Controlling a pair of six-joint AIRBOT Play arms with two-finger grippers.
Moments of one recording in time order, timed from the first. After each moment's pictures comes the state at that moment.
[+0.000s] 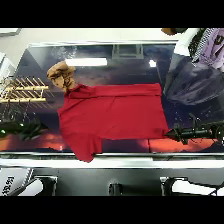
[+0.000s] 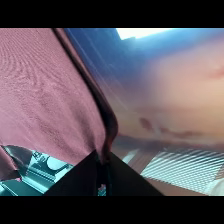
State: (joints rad) left arm 0.48 -1.13 0.72 1.02 -1.21 -1.41; right arm -0.60 -1.51 0.78 2.24 -1.28 -2.00
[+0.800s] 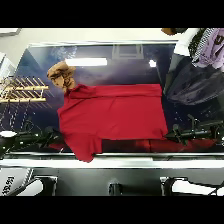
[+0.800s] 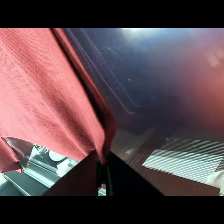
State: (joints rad) left arm 0.44 -1.17 0.46 0.73 -1.01 -1.21; right arm -0.60 -1.51 0.78 2.24 -1.31 -2.00
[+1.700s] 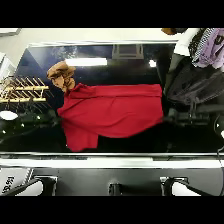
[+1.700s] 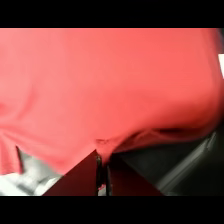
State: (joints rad) left arm 0.27 -1.23 0.79 0.69 -1.04 -1.20; right arm -0.38 -1.33 0.92 2.41 -1.20 -2.07
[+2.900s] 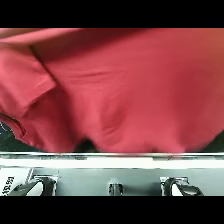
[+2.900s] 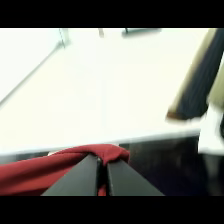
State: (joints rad) left arm 0.22 -0.95 2.03 1.44 -1.58 -1.80; right arm -0.17 -0.85 2.01 1.83 -1.21 -1.43
